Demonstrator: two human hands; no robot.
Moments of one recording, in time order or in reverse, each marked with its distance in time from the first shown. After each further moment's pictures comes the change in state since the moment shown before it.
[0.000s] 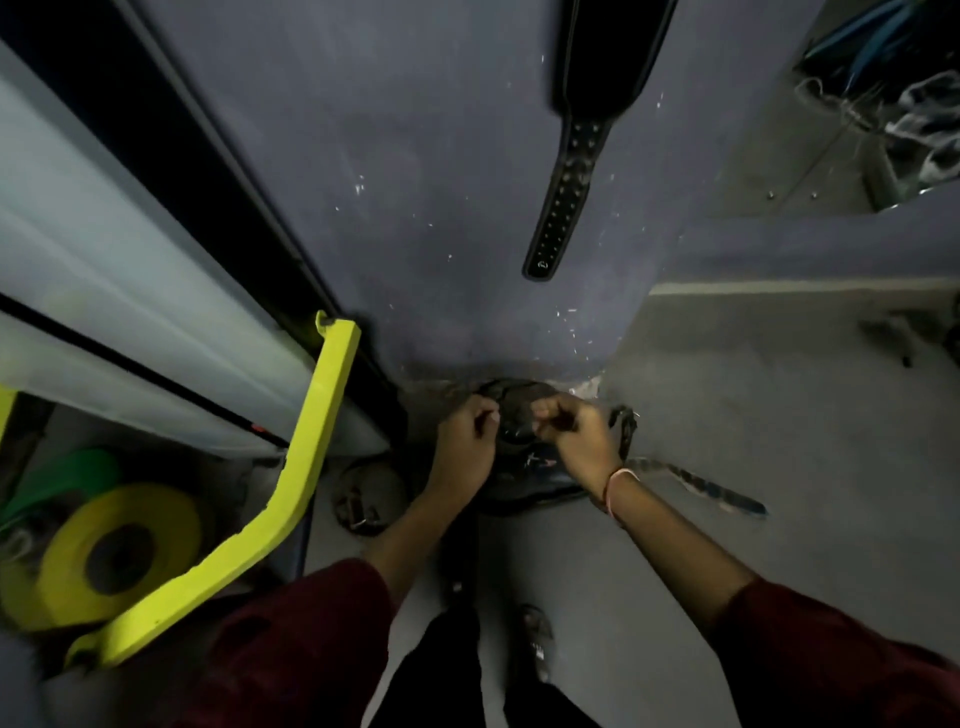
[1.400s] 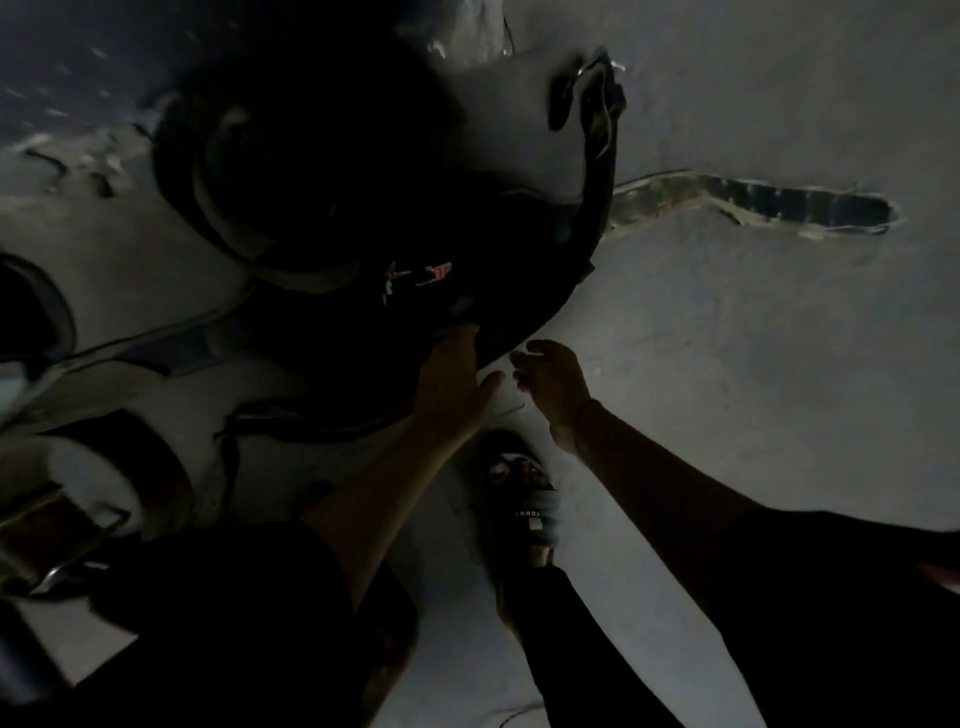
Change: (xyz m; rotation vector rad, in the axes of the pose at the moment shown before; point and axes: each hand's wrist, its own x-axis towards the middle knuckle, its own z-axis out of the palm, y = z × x) left_hand 0.148 -0.510 0.537 0.333 -0.736 -0.165; right_hand 0.325 0.681 0.031 0.320 0.235 0.820
